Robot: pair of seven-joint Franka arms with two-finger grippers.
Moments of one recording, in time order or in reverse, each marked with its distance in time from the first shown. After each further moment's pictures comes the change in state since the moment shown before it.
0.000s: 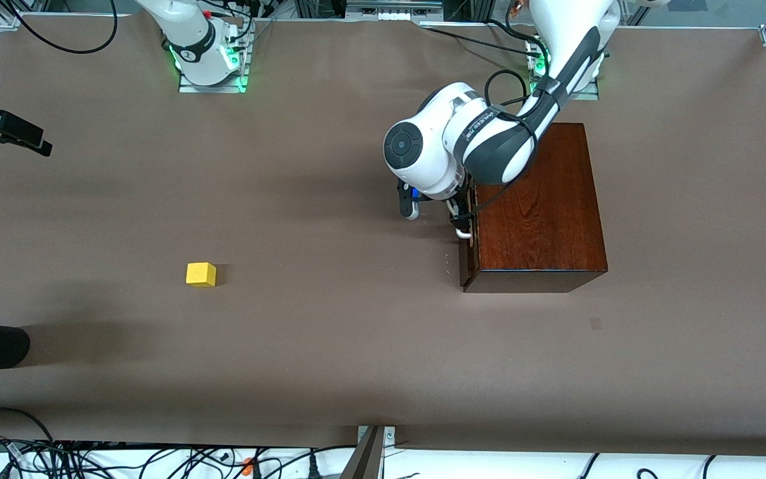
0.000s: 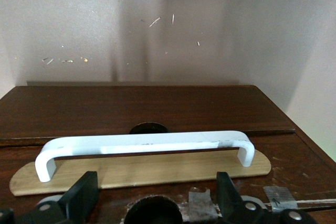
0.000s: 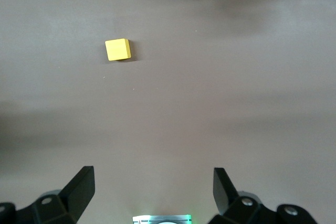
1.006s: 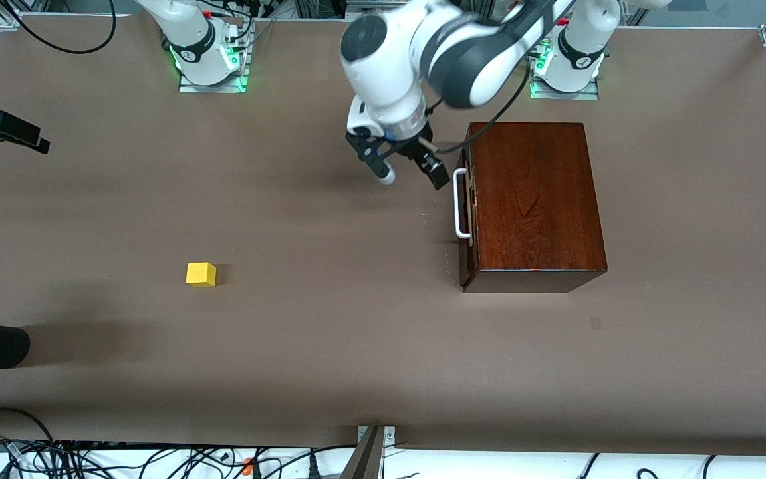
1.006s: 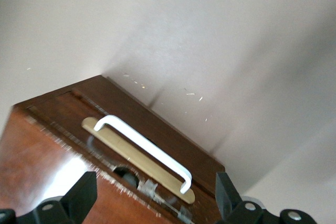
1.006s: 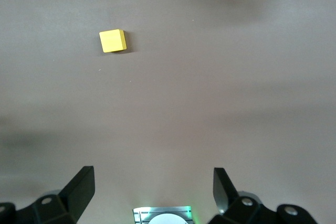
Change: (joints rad) left arm -0.093 -0.143 -0.038 0.115 -0.020 -0.002 -0.708; right arm -0.003 0.008 -0.004 -0.002 0.000 -0.030 -0.001
